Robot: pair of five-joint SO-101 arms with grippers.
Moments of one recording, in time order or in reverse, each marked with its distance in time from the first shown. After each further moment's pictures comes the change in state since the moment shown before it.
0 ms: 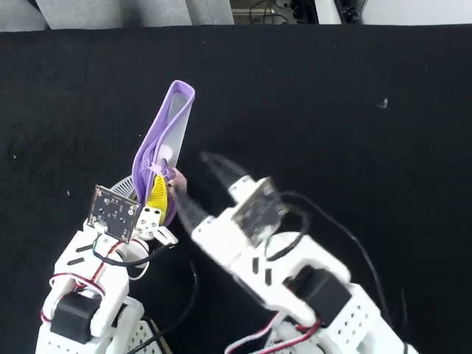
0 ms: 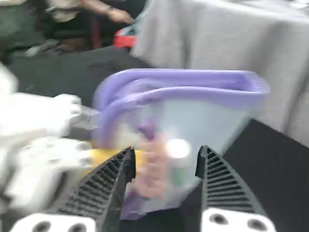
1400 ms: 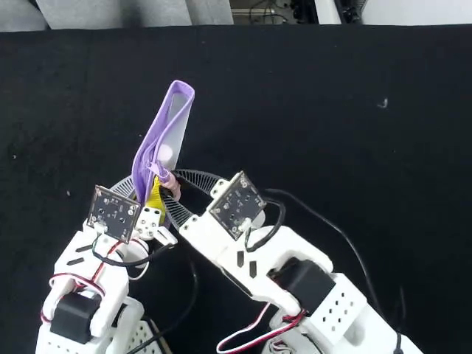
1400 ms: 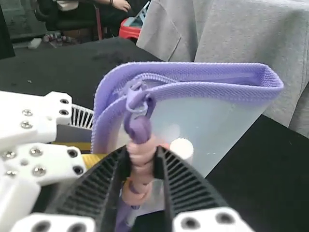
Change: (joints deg) left arm -0.1 0.0 0.1 0.0 0.0; right arm -0.6 7.0 1.0 -6.3 -0.5
